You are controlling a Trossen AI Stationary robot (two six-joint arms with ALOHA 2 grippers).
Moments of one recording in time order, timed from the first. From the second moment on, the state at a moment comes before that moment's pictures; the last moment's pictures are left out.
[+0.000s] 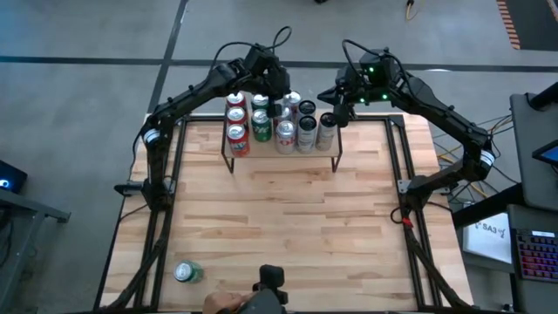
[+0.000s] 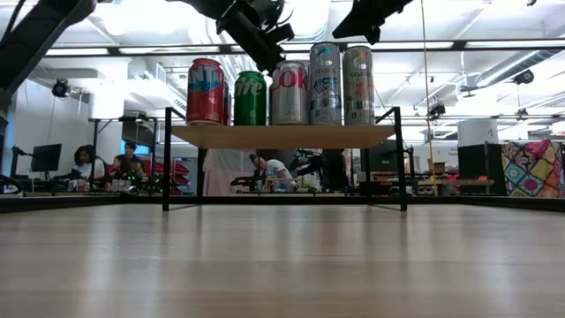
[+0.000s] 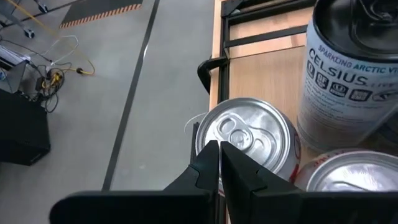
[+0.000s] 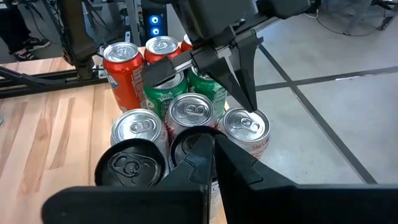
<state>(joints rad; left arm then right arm) 0.61 1.97 2.06 -0.76 0.14 0.62 -0.66 1.39 1.57 -0.64 -0.37 -0.22</state>
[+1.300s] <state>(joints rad) 0.60 1.96 2.15 -0.92 0.10 0.61 -0.66 1.39 1.57 -0.64 -0.37 -0.22</state>
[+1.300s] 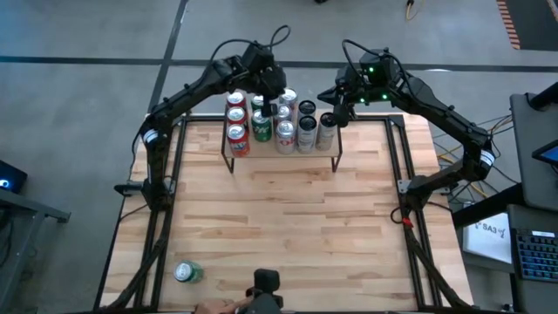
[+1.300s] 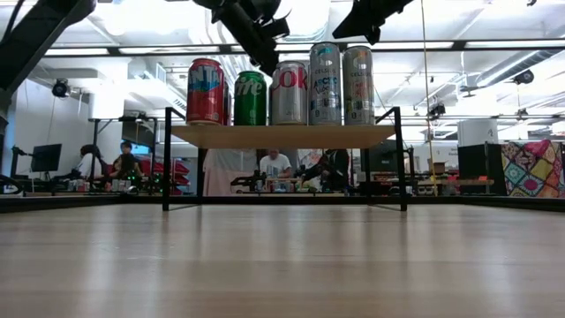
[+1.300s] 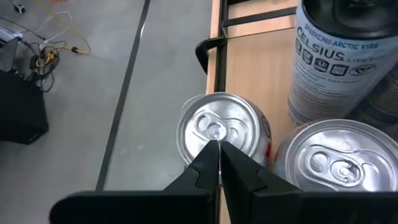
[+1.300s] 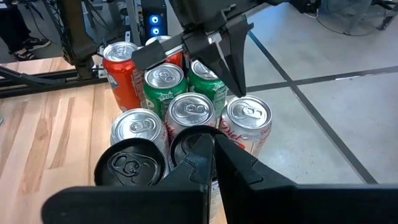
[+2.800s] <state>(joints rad) 0.60 1.96 2.13 -0.97 0.04 0.58 -0.66 1.39 1.55 -0.63 -0.37 -0.20</state>
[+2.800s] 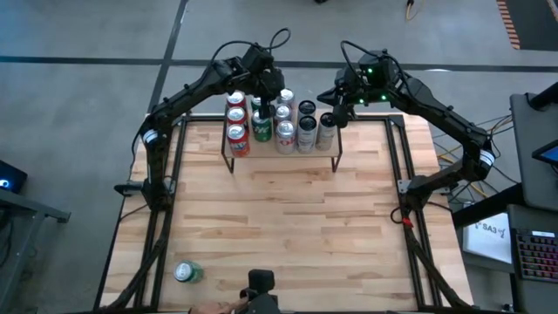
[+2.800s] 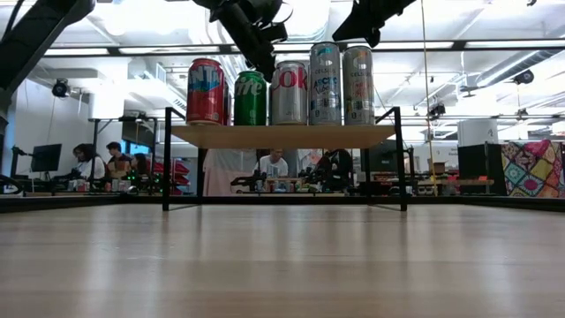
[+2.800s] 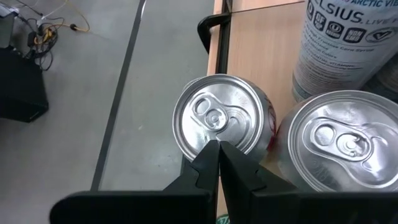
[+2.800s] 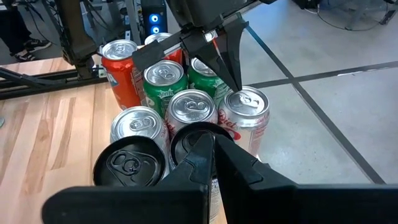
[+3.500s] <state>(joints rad) 0.60 1.96 2.12 -0.92 0.09 0.58 -0.66 1.39 1.55 -0.63 -0.37 -0.19</state>
